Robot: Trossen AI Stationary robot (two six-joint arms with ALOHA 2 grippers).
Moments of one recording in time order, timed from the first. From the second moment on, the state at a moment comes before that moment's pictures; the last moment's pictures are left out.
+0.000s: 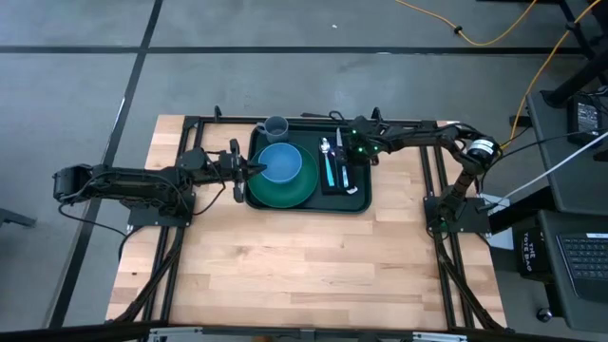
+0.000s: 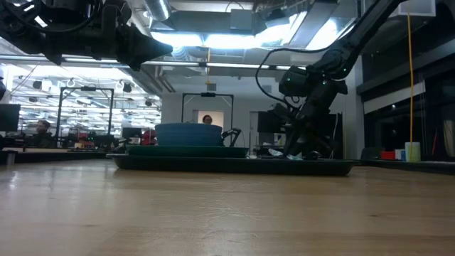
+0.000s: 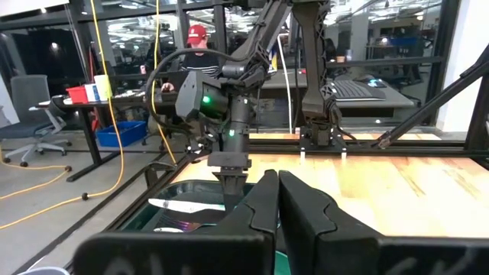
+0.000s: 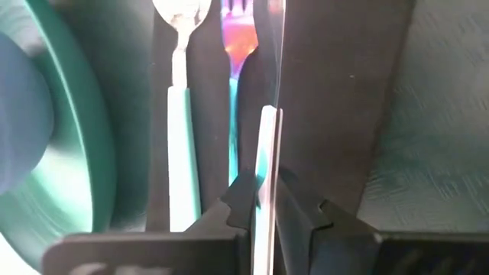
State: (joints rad) left arm 0.28 0.86 0.24 0.67 0.08 0.04; right arm -0.62 1.74 0.91 -0.26 -0.30 0.84
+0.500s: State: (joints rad) left arm 0.28 0.86 0.24 0.67 0.08 0.04; right arm -0.63 1.74 0.91 -0.32 -0.29 0.88
